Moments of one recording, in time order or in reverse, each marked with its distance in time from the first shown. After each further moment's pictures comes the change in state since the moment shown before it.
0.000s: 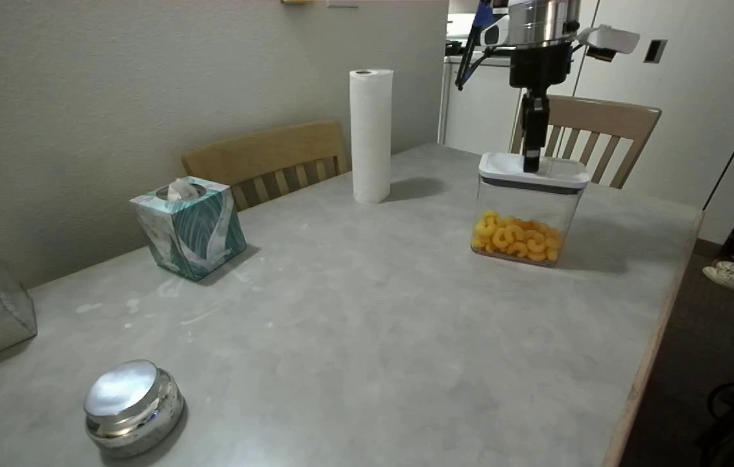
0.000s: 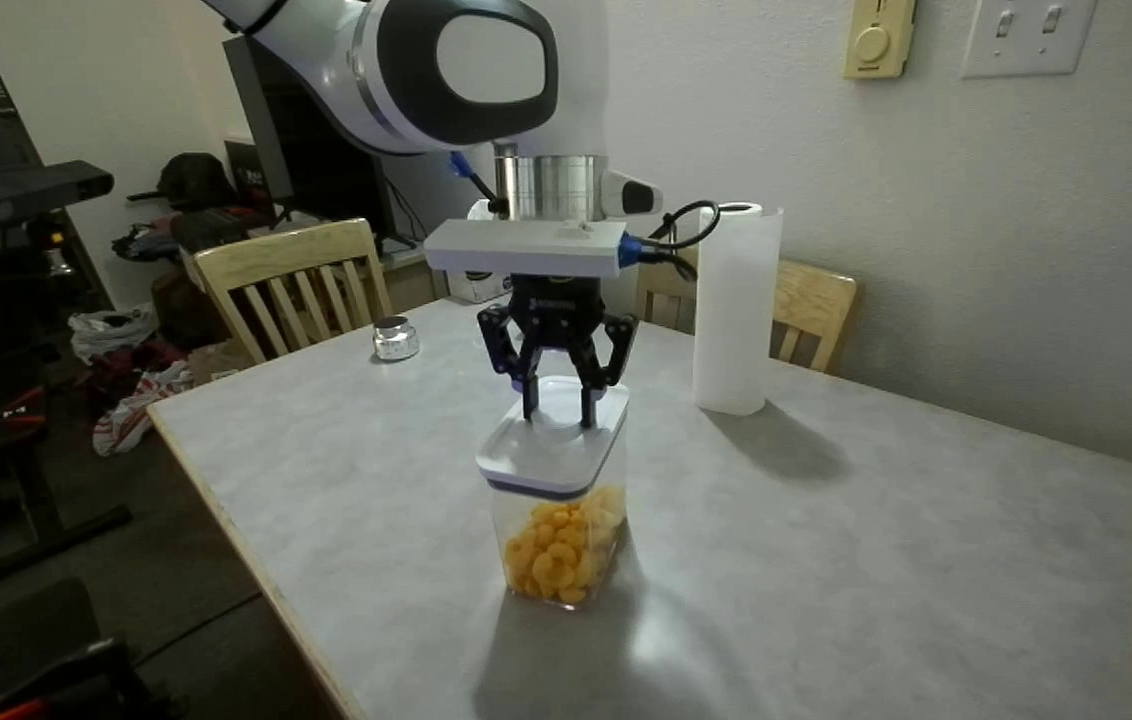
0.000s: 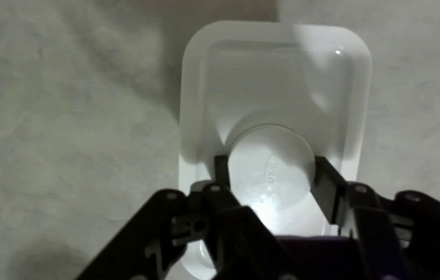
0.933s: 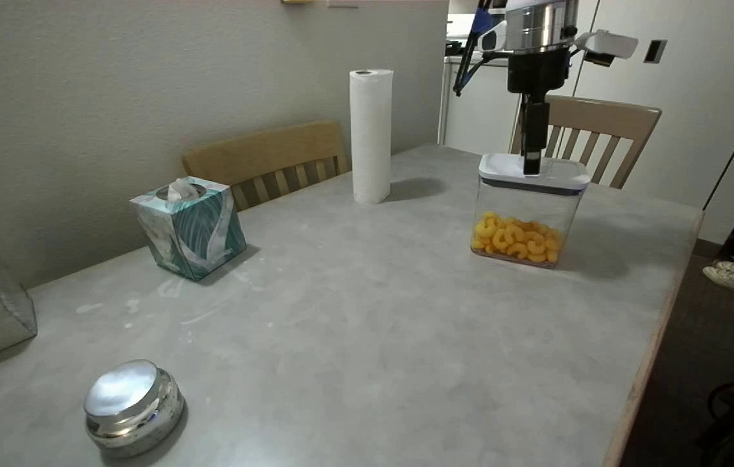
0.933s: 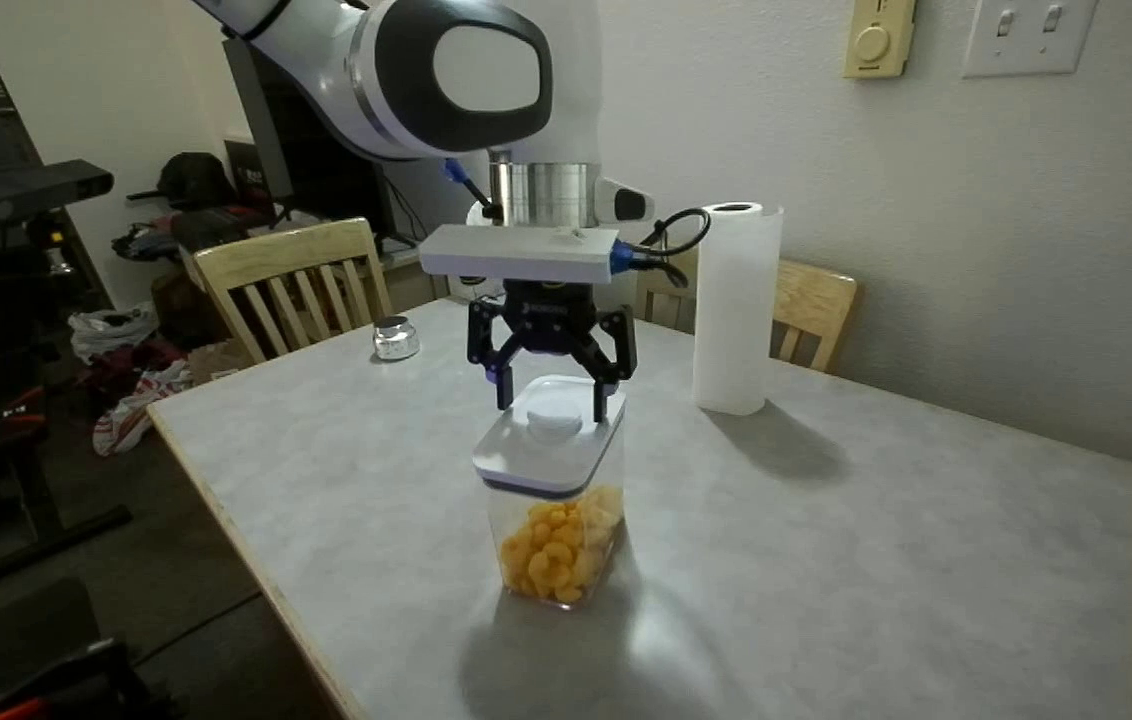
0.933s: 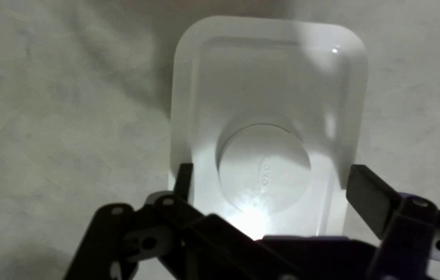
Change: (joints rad) arm 0.006 0.004 0.006 -0.008 0.000 -0.001 0.002
